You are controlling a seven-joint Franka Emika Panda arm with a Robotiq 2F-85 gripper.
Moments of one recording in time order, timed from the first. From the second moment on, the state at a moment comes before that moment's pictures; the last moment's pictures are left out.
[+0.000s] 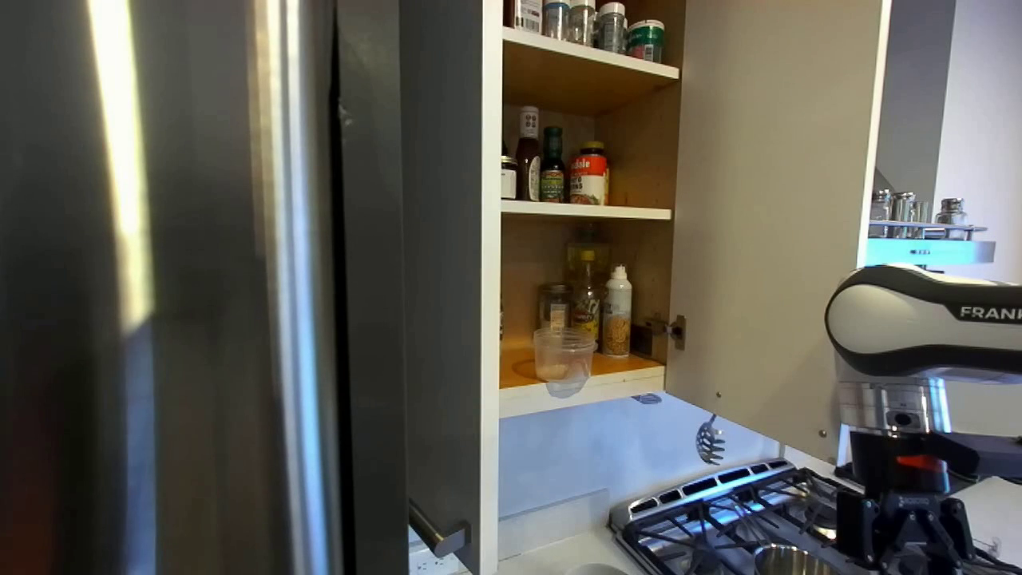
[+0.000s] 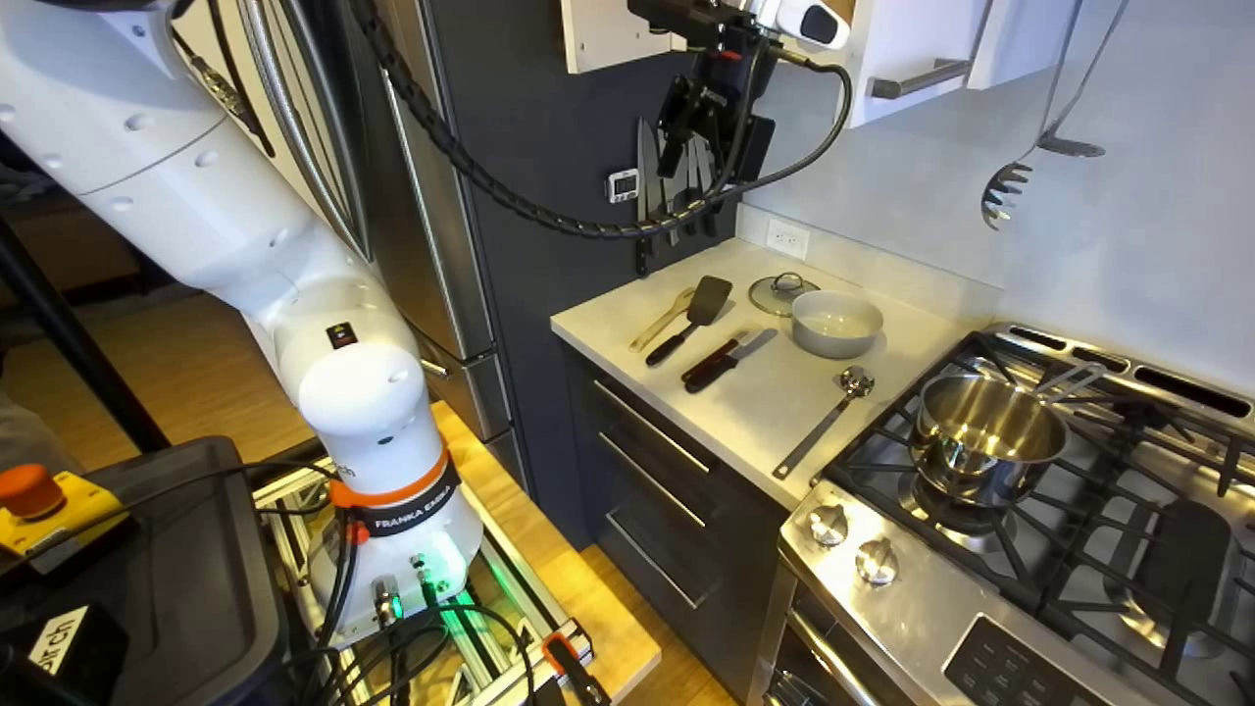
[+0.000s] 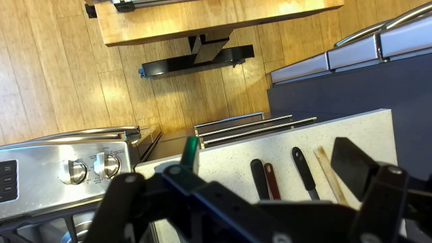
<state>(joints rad) -0.10 -0.35 -0.24 -2.02 0.02 1.38 -0.14</state>
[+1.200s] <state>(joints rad) -0.10 -0.33 -0.09 -1.91 0.41 1.29 0.33</state>
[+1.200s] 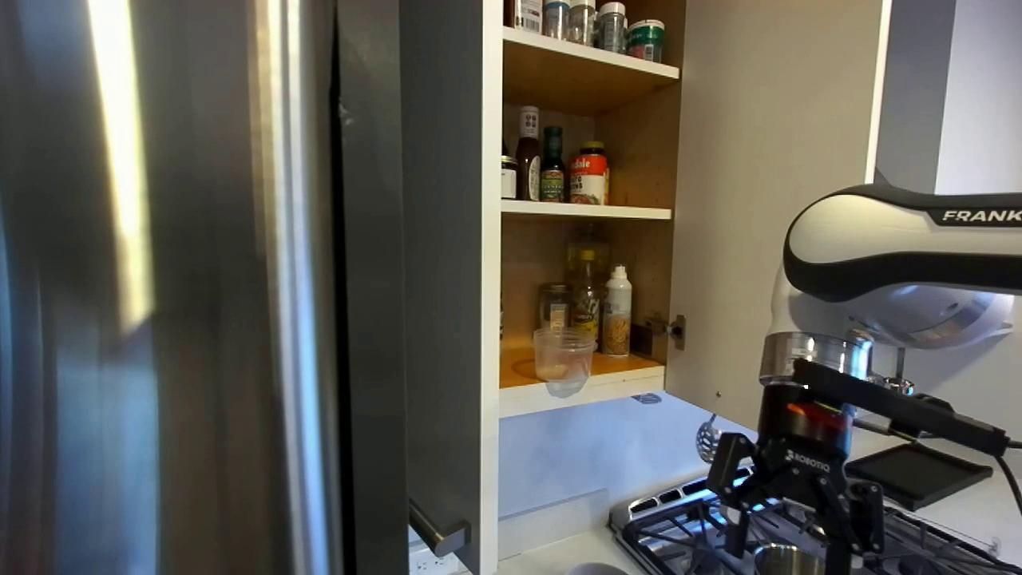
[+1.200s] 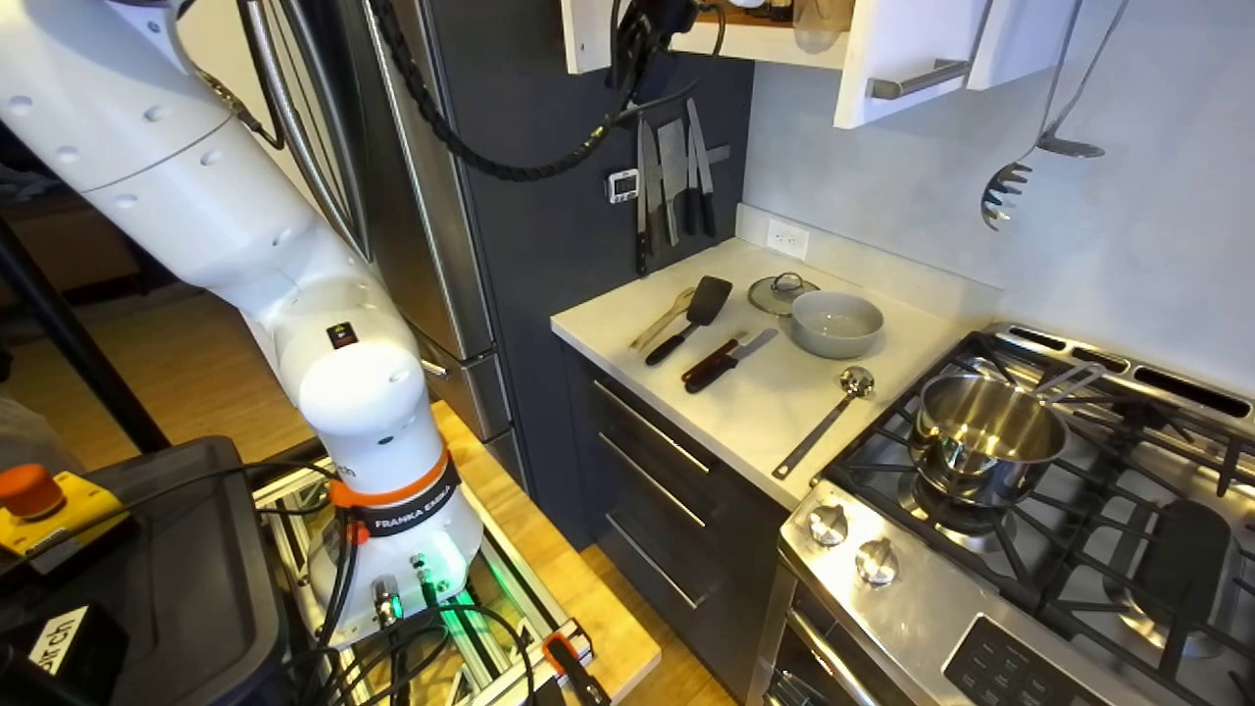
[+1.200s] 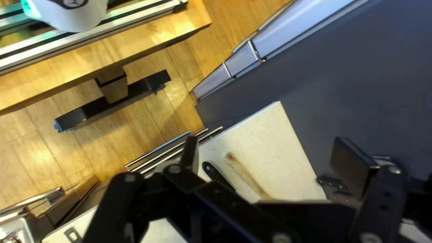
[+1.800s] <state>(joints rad) -0.10 -0.31 -0.05 -1.88 0.45 1.32 0.41</state>
